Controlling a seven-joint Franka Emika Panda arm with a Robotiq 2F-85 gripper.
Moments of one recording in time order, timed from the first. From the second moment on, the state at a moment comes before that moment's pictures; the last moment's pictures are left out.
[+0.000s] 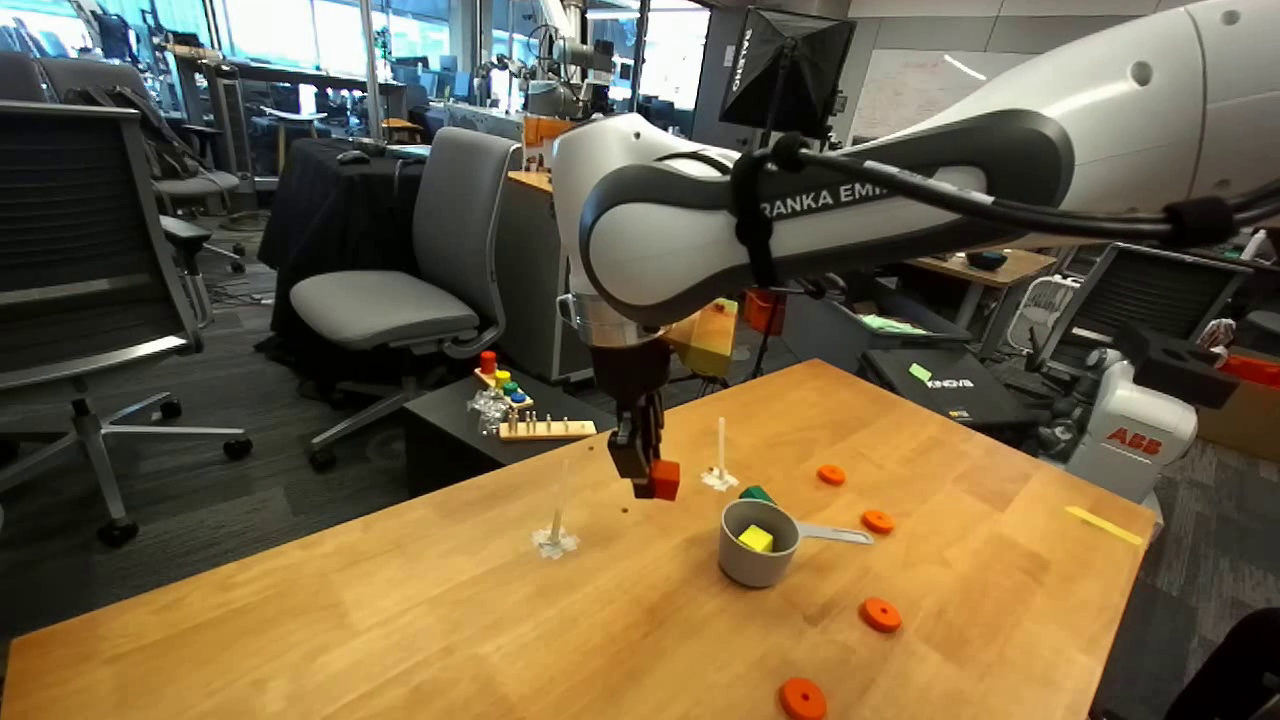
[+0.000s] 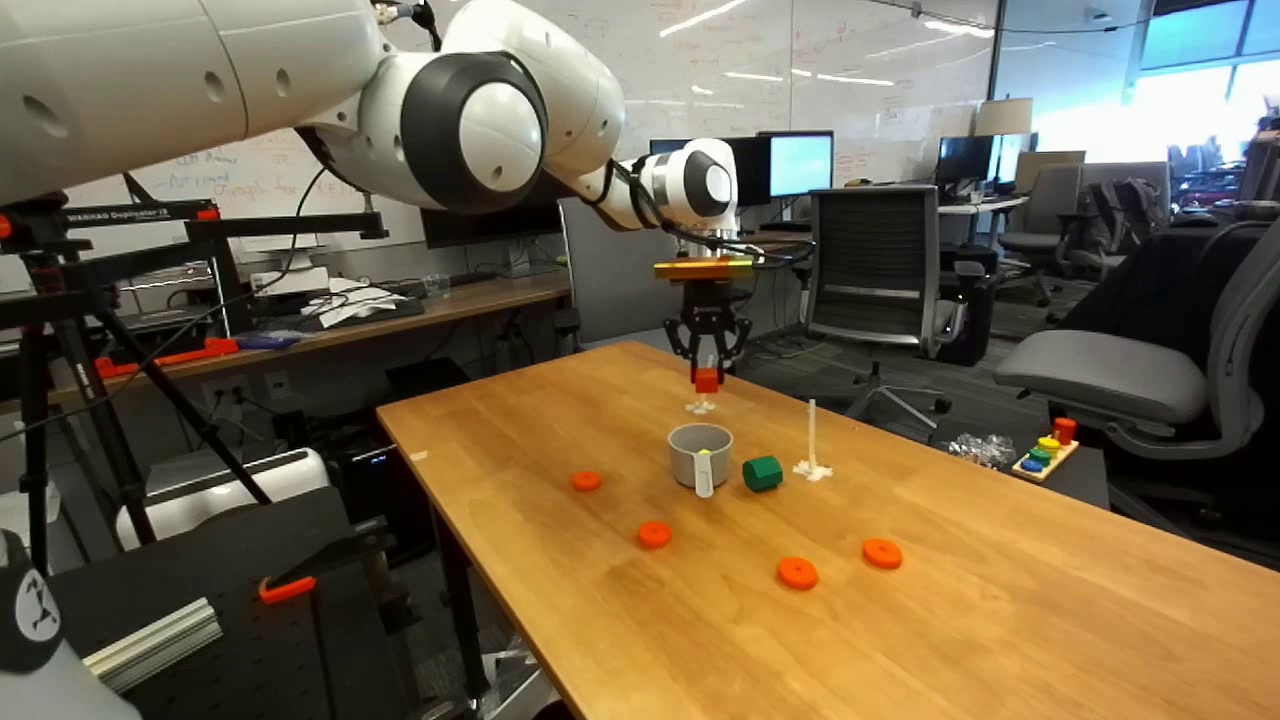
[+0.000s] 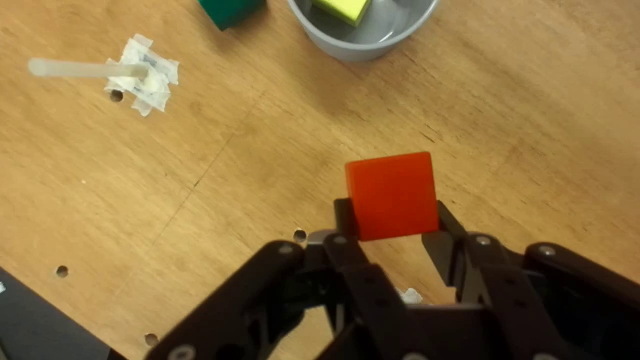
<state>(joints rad) 0.30 1.29 0.13 -0.65 -0.27 1.70 -0.26</state>
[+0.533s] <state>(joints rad) 0.26 1.18 0.13 -0.88 -0.27 1.74 -0.17</state>
